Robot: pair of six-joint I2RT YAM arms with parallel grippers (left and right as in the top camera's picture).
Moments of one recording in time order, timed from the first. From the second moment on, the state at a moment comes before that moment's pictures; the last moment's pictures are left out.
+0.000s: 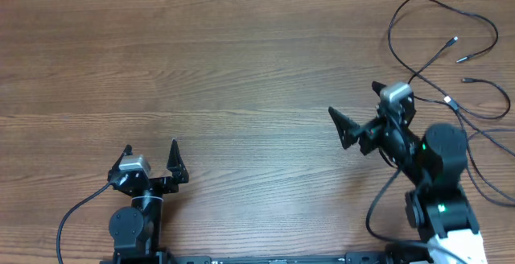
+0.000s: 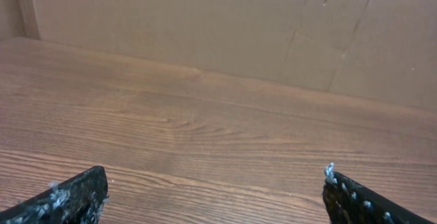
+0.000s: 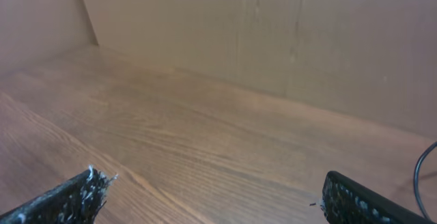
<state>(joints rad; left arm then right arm) 0.06 0.01 0.01 -0.08 0.02 -0.18 0.11 0.75 0.53 0.04 -0.43 -0.06</state>
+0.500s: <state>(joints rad) 0.06 0.01 0.01 -0.08 0.02 -0.18 0.11 0.50 0.16 0.45 -0.43 -0.06</state>
